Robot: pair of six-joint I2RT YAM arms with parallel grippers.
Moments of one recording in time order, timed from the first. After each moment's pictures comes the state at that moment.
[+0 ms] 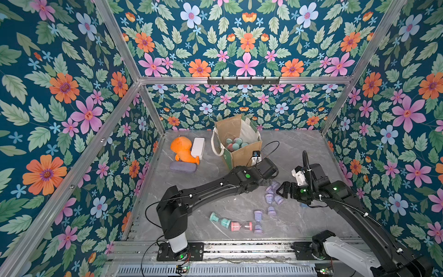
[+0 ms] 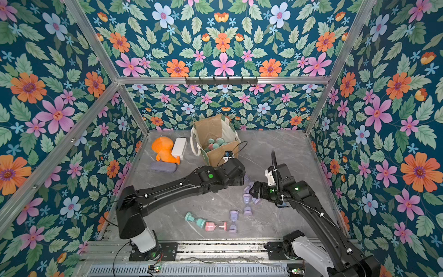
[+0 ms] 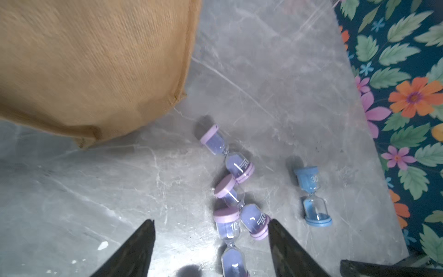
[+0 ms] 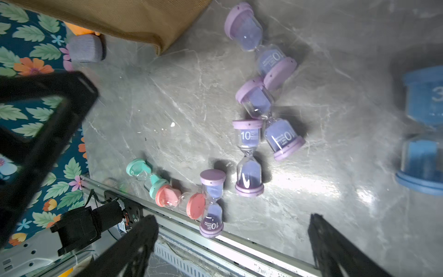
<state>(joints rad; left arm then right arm) -1.11 1.76 1.51 -0.69 -0.33 -0.88 0.37 0.95 0.86 -0.96 -0.33 0.58</state>
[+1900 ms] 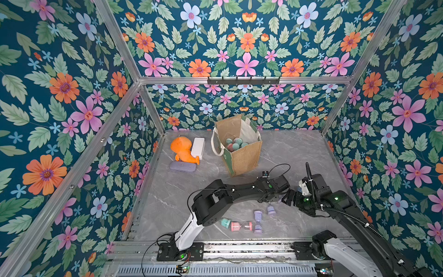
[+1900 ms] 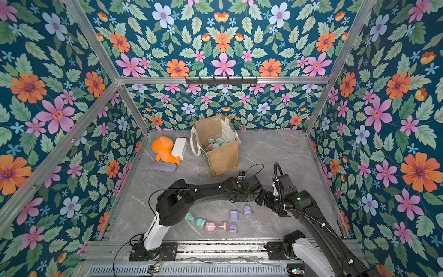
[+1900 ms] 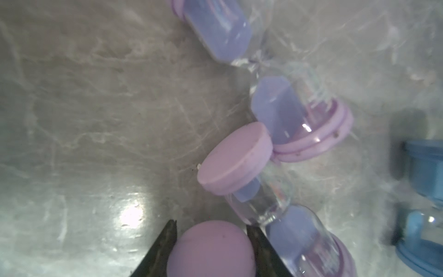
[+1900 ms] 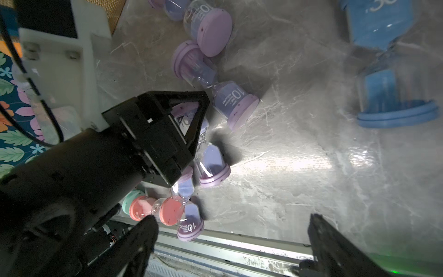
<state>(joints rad) -1.17 2.14 1.61 -0.66 -0.23 -1.08 0.35 0.84 0.72 -1.00 -0.26 0.72</state>
